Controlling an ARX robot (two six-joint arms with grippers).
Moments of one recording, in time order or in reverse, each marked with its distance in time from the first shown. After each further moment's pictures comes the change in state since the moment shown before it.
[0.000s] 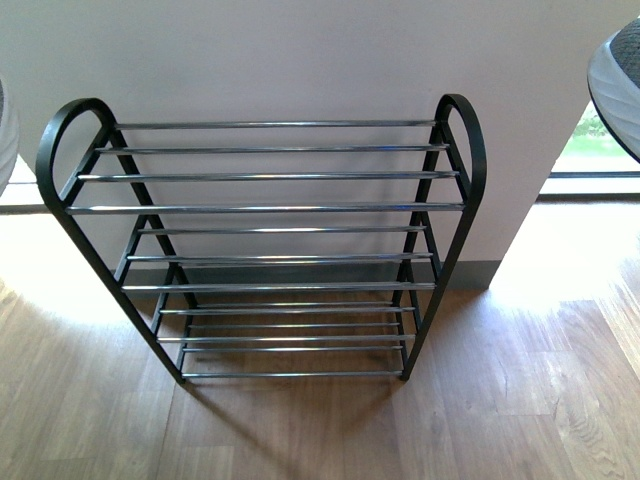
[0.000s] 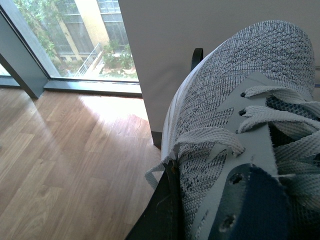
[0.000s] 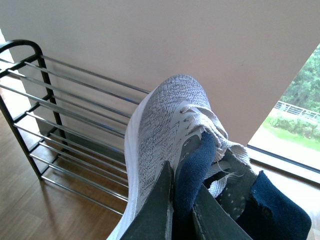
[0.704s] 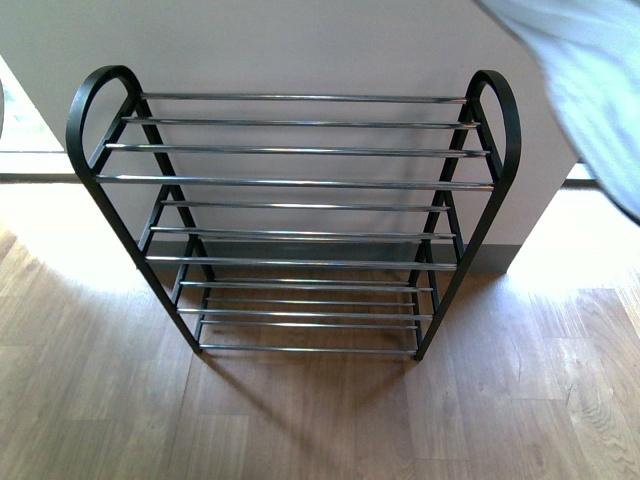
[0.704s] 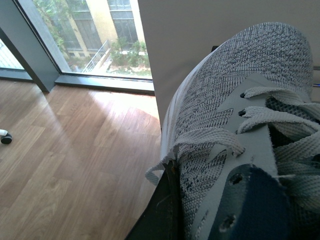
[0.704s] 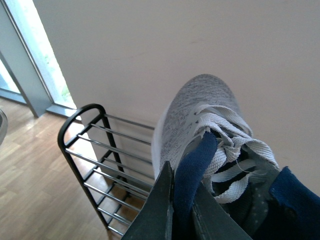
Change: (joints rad) left arm 0.000 0.000 0.000 0.000 -0.005 0.000; right arm 0.472 0.463 0.210 0.360 0.335 0.317
